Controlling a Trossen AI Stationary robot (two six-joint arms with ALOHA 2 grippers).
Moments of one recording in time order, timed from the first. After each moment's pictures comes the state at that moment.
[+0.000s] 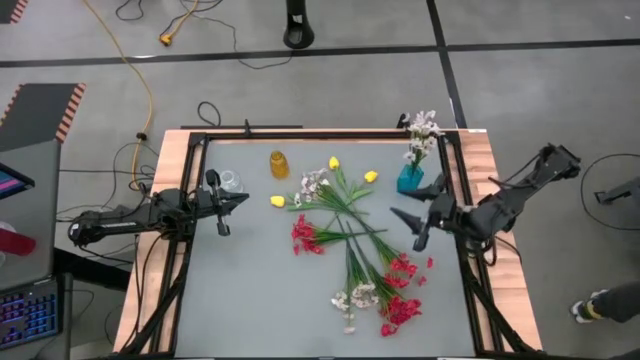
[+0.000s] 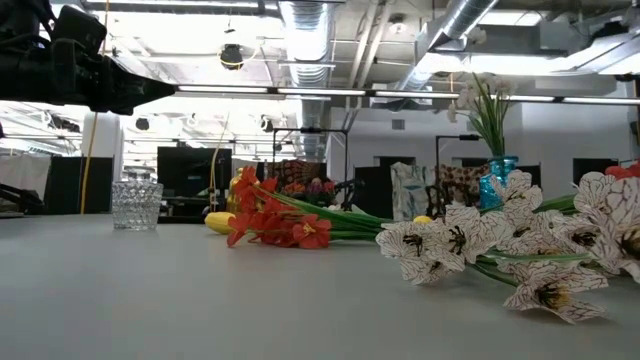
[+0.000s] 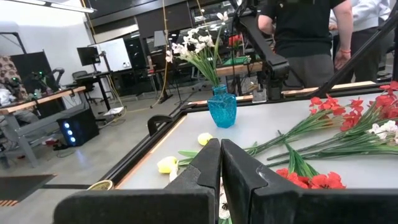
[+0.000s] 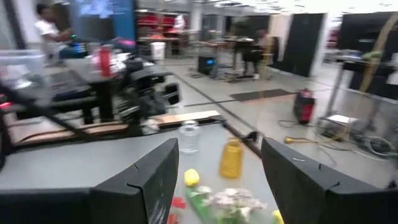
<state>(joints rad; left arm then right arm) 0.11 0.01 0.01 0.06 -0.16 0.19 0.61 0.83 0.72 0.07 1.01 0.01</state>
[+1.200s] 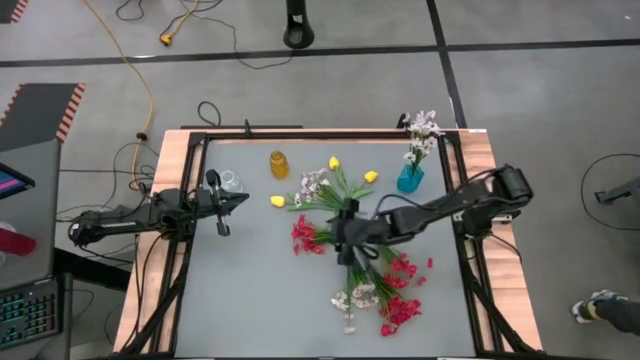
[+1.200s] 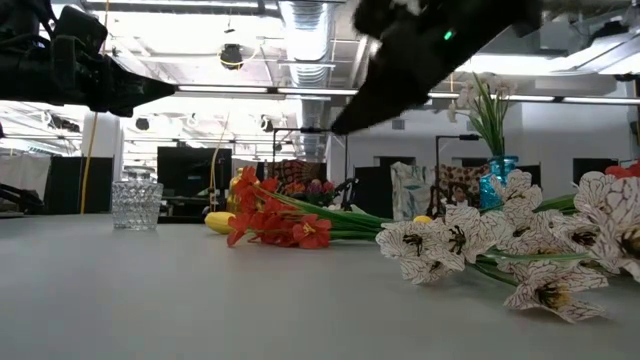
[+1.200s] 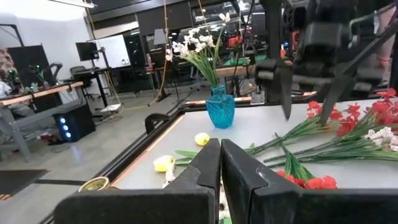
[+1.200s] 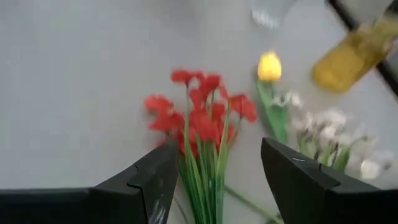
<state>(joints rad) 0.11 0.01 0.01 0.06 -0.16 0.16 0.21 1.67 1.01 -0.03 0.39 0.07</state>
